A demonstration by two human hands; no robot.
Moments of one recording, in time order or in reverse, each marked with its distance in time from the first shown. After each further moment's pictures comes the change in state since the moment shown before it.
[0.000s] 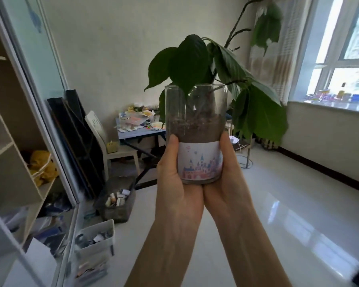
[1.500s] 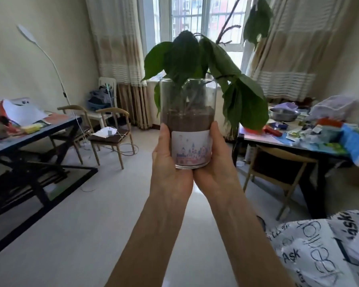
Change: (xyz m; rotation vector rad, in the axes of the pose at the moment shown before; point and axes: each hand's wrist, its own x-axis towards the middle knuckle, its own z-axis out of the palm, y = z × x) left_hand 0.158 -0.127 0.028 -0.080 -0.258 -0.755; right_hand 0.085 -0.088 -0.109 -0.027 0.434 -0.600
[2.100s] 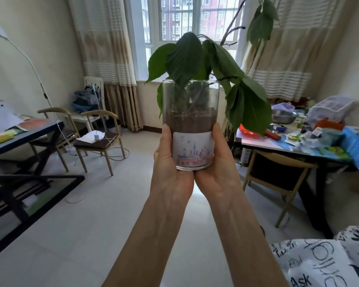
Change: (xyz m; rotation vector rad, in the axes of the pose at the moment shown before) left_hand 0.127 -0.020 0.004 -0.041 -0.021 -0.067; right_hand 0.109 -0.026 -0.029 0.042 0.073 -0.053
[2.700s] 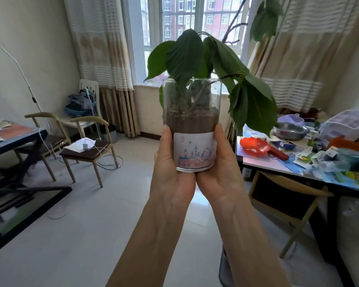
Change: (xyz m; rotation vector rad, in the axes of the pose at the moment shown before) left_hand 0.174 -0.050 0.051 -0.016 -0.027 -0.007; right_hand 0.179 -0.084 -0.046 0.001 -0.090 0.017
